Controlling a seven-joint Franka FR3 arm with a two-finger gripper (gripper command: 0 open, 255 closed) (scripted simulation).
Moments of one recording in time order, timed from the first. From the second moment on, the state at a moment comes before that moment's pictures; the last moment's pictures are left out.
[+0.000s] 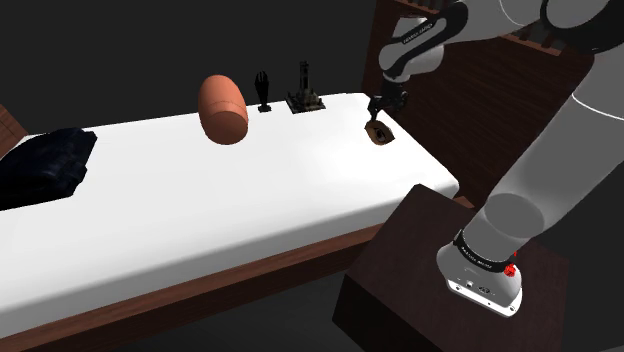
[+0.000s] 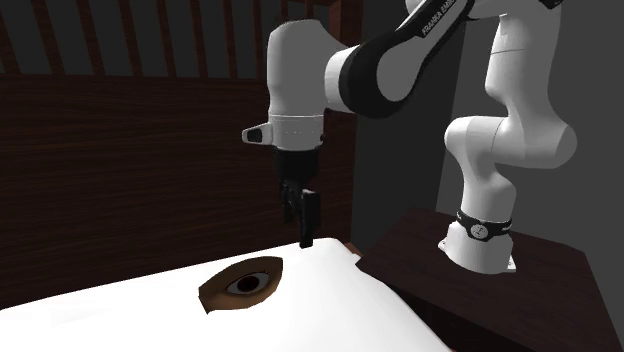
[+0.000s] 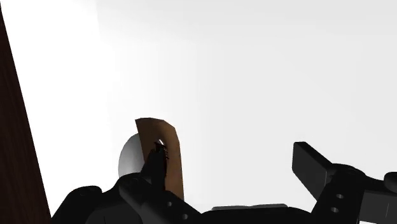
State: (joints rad) arm -0.23 0.02 -0.28 -2.26 0.02 2.30 -0.03
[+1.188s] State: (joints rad) arm -0.37 0.45 -0.30 -2.02 0.21 2.47 -0.12
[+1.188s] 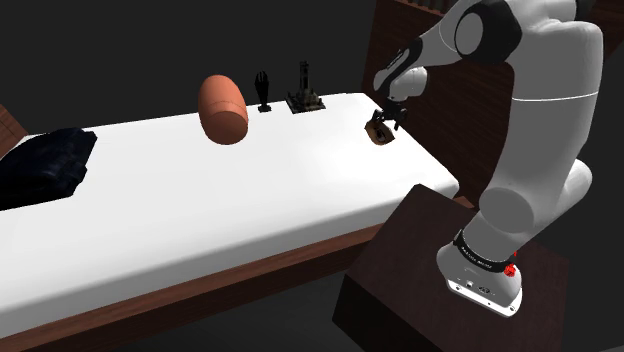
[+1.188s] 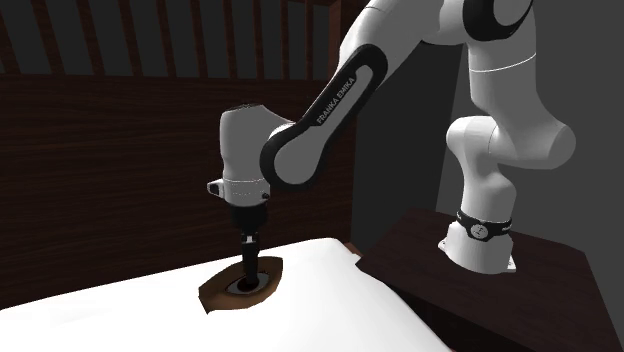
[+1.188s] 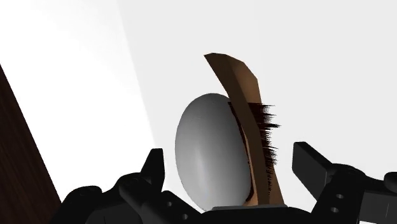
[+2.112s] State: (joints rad) arm -0.37 0.44 -0.31 -2.02 0.20 2.46 -0.12
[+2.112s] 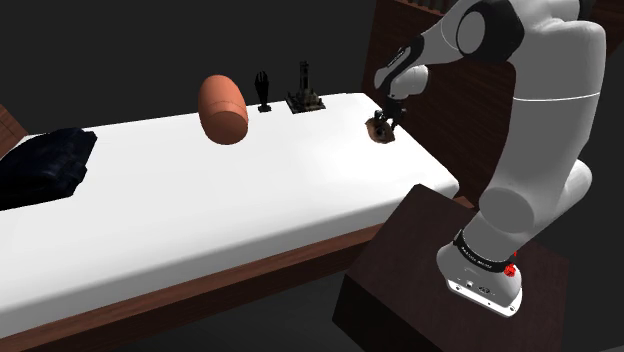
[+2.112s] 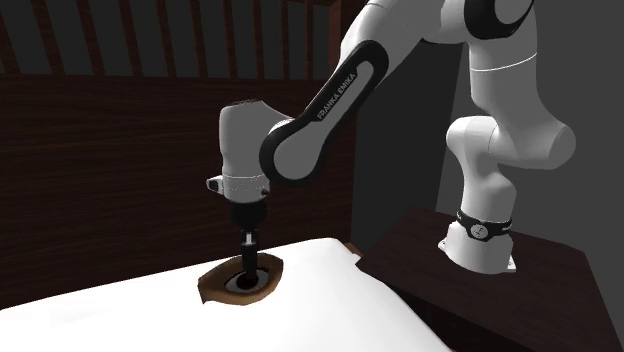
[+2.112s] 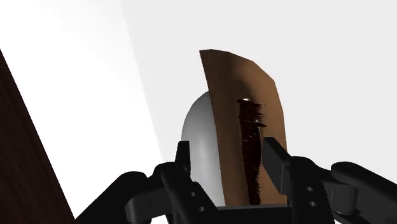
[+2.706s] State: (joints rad) arm -0.35 0.35 -0.33 -2.01 0.16 2.36 -0.09
